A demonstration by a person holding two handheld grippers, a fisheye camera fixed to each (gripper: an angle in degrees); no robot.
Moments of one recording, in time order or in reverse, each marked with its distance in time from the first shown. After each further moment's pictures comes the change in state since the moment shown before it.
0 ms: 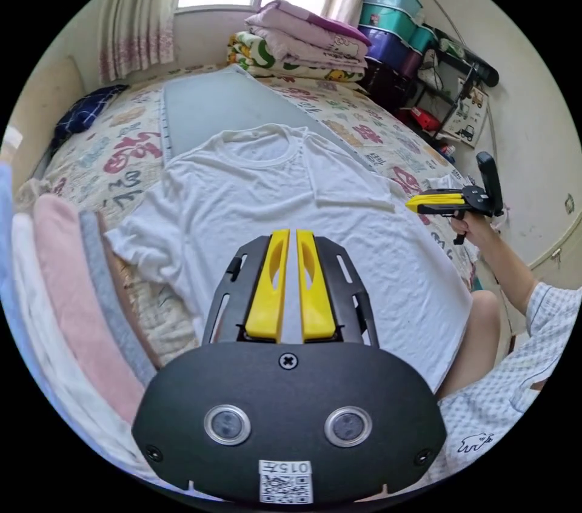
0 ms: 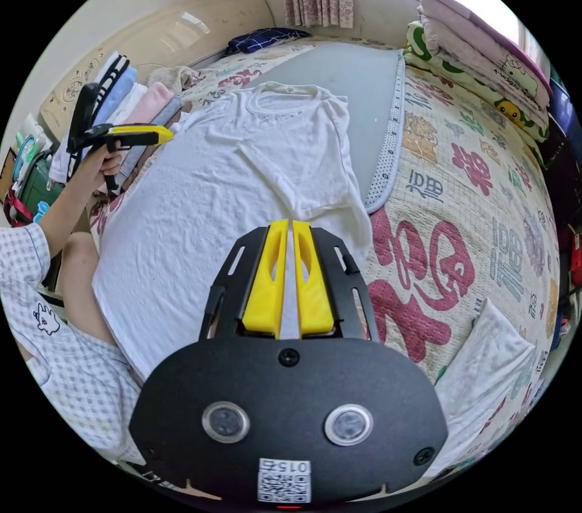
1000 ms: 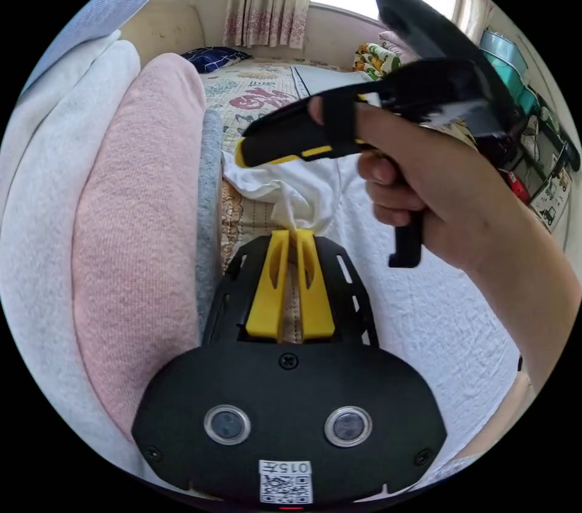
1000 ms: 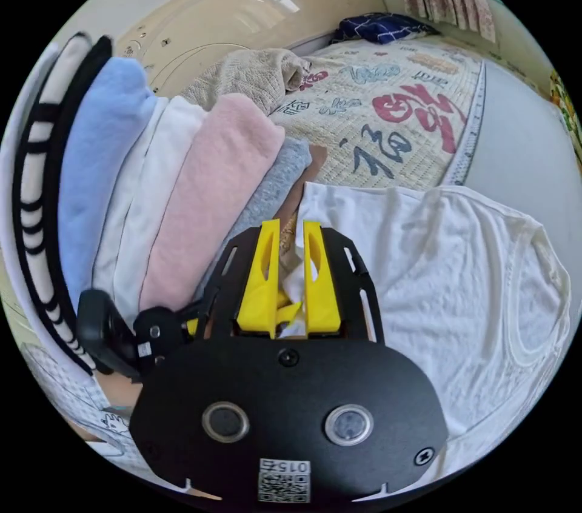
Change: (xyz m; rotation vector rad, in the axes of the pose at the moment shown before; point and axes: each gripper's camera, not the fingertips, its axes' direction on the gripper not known) left arm -0.101 0.104 -0.004 0.035 -0.250 -0.325; right arm -0.044 -0.068 0.369 -0.140 -0.391 -0.138
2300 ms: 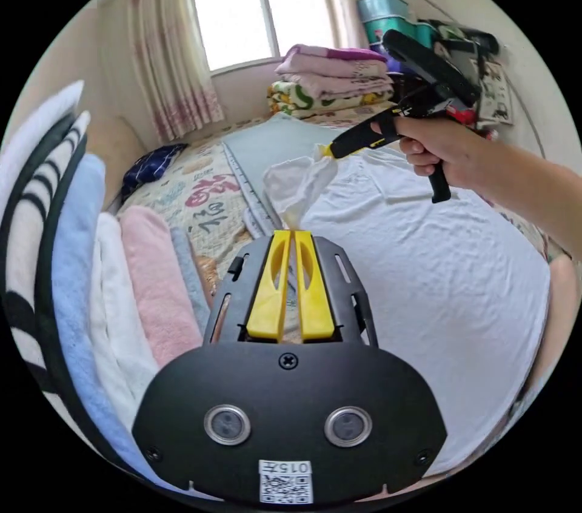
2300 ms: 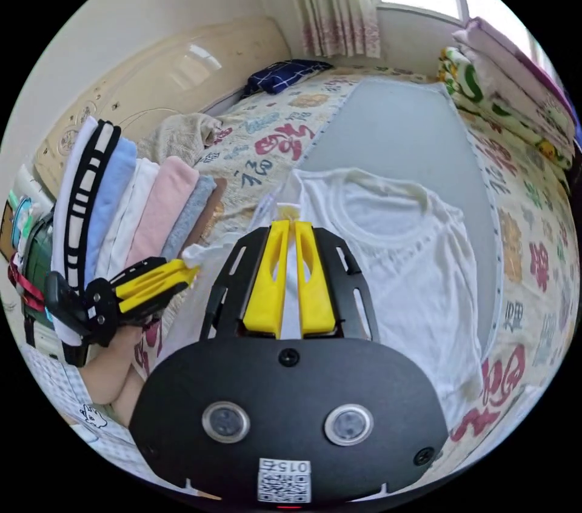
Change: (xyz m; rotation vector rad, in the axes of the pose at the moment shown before) left arm 0.088 0.021 -0.082 0.214 0.032 0.545; right arm 0.187 0.265 -0.185 0.258 0.331 0.266
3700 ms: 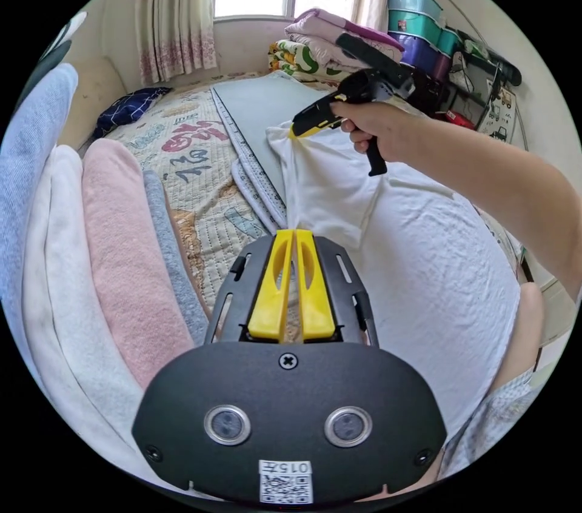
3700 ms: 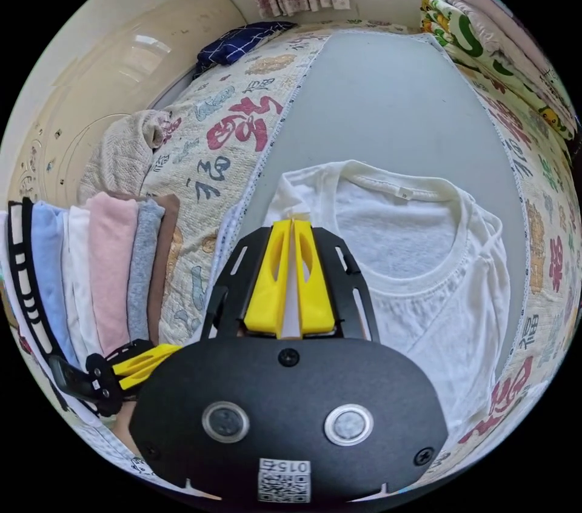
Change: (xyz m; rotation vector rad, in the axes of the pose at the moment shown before) left arm -0.061 -0.013 0.064 -0.192 0.122 -0.209; right arm -0.161 -0.274 0.119 -0.159 0.053 0.049
